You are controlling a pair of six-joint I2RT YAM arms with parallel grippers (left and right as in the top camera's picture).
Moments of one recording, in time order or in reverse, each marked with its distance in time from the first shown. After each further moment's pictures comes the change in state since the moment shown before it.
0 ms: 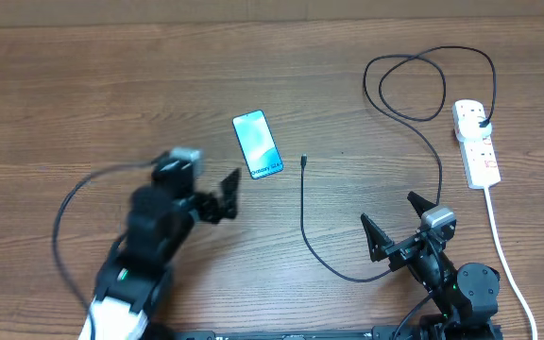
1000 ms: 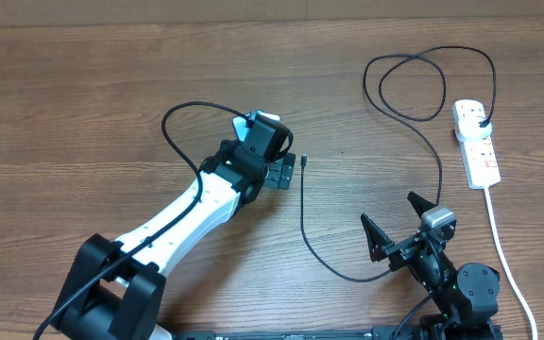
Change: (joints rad) left arm -0.248 0.825 0.520 -0.281 -0.288 -0.111; right arm 0.000 0.000 0.000 0.000 0.000 0.000
